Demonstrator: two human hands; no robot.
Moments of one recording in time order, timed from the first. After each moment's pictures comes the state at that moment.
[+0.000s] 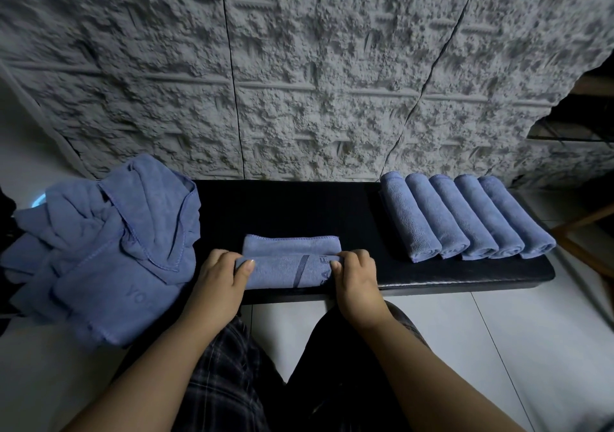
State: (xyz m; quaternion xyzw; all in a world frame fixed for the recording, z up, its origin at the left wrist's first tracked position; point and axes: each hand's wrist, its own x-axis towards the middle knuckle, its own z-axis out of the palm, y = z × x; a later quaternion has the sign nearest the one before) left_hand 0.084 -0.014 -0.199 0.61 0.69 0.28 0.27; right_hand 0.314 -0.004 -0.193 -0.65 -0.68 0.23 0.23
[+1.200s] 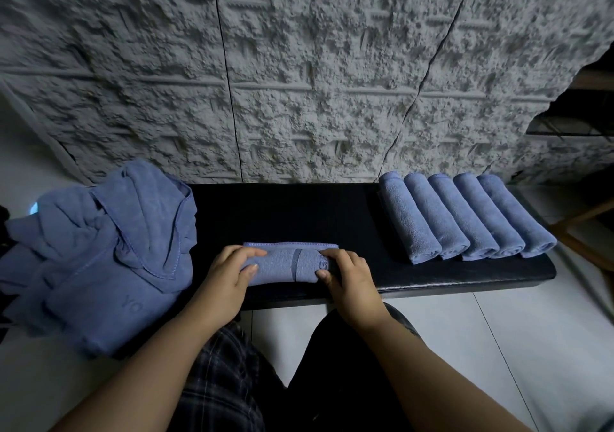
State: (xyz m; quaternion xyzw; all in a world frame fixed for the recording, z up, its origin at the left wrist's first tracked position) left_hand 0.086 -0.002 -0.190 0.66 0.61 0.29 0.34; right_hand 0.314 0.002 -0.187 -0.61 -0.70 0.28 0.24
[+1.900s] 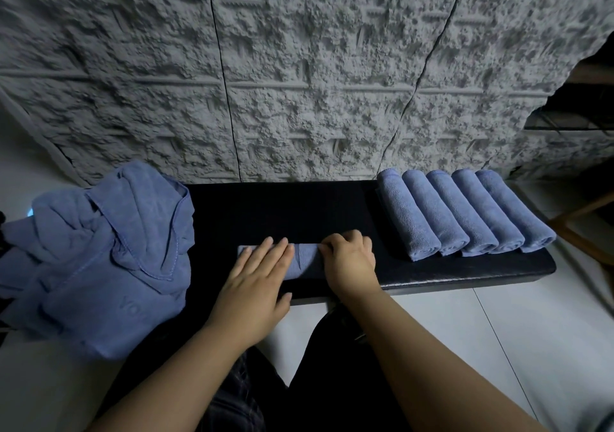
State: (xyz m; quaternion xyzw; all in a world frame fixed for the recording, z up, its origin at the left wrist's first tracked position) left_hand 0.122 -0.013 -0.182 0.82 0.57 0.05 0.03; right_hand 0.295 0.031 -0.167 -0.72 -0.67 0.15 0.11
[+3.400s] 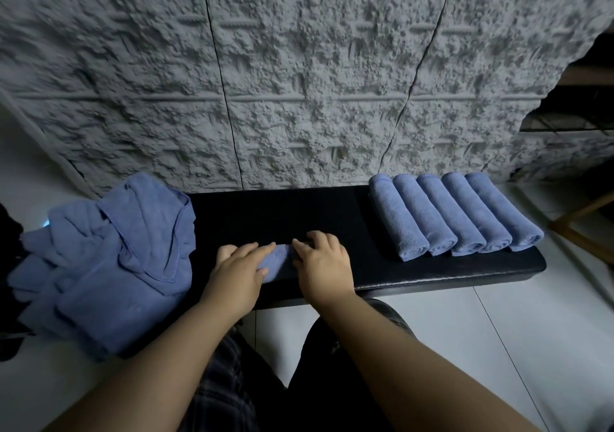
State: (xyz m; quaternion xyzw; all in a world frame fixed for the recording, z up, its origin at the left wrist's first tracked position) left_hand 0.118 0.003 -0.161 0.72 0.66 0.12 0.18; right_hand 0.275 0.017 -0.163 -0.62 -0.77 0.07 0.13
